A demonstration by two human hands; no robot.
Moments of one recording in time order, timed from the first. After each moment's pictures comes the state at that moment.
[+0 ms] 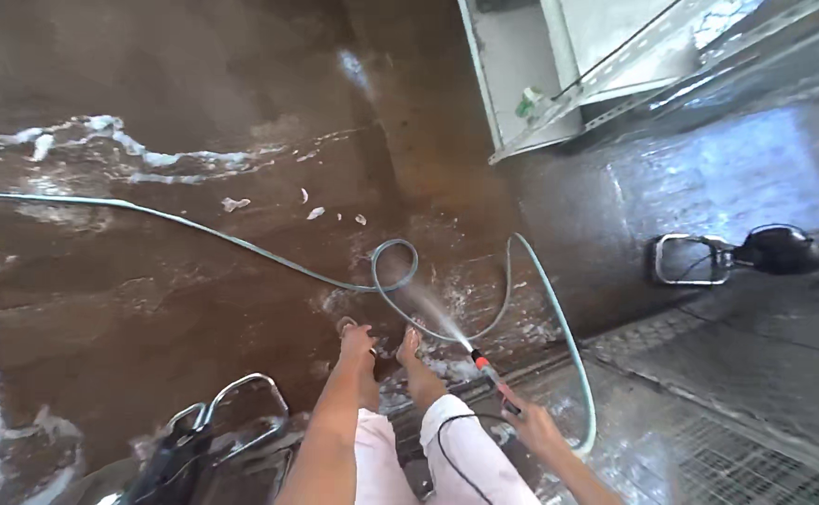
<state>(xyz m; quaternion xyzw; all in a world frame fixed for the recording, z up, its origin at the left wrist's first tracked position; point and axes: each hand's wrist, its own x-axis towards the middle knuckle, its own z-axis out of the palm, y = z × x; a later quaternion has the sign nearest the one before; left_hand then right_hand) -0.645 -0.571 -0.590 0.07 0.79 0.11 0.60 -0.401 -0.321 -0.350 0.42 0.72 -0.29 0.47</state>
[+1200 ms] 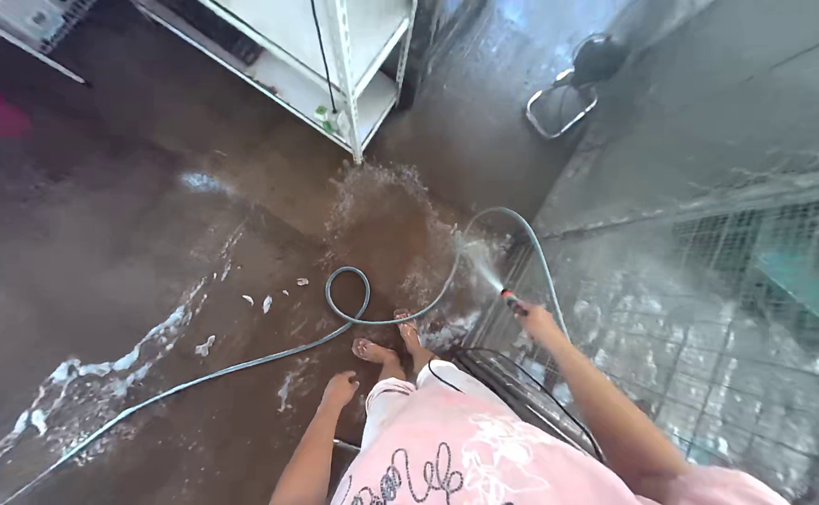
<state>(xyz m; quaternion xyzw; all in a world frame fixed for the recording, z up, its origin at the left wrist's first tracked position) -0.667 -0.520 -0.425 0.29 0.71 -0.11 0.63 -0.299 -0.214 -0.279 0.71 0.53 -0.37 0.28</state>
